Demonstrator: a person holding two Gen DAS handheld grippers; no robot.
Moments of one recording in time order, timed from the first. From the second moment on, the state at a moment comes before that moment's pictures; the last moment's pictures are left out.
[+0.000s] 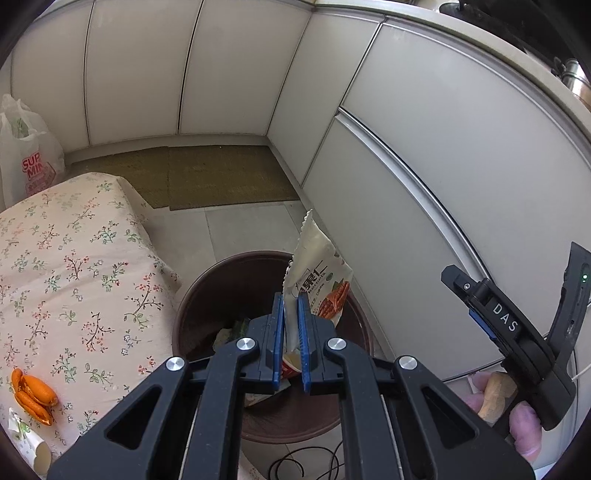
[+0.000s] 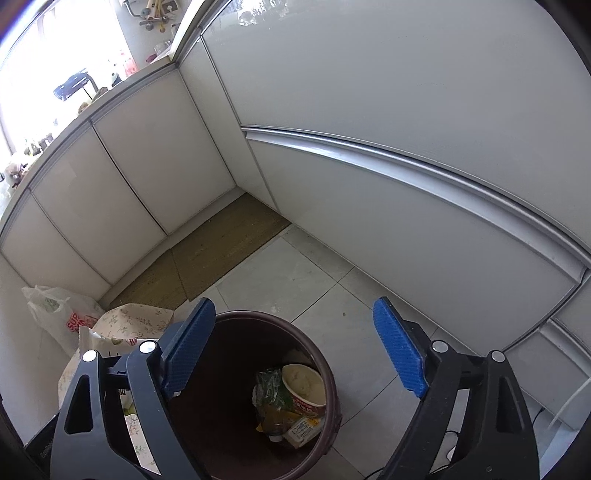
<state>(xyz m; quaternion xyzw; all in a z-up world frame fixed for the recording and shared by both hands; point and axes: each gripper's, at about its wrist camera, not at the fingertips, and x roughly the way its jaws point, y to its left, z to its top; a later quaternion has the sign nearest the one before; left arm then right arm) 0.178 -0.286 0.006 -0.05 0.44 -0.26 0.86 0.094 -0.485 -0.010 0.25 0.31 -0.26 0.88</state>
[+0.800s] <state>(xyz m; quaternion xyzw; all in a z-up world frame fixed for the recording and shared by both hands) 0.177 -0.292 0.000 -0.02 0.45 -0.23 0.86 0.094 -0.480 -0.003 0.15 0.34 -0.32 0.87</state>
